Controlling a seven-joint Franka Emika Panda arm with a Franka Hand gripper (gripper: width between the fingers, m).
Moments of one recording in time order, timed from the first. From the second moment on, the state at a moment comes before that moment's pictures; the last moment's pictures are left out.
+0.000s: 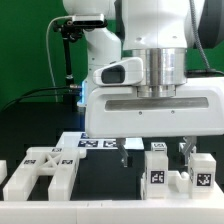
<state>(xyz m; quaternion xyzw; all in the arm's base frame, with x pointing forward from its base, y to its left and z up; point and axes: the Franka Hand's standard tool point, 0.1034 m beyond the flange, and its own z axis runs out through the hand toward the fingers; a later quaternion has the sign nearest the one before) 0.645 0.050 0.076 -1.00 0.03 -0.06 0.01</state>
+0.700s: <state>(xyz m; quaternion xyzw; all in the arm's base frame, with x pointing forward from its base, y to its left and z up) 0.644 0.051 0.075 -0.97 0.23 -0.06 0.03</state>
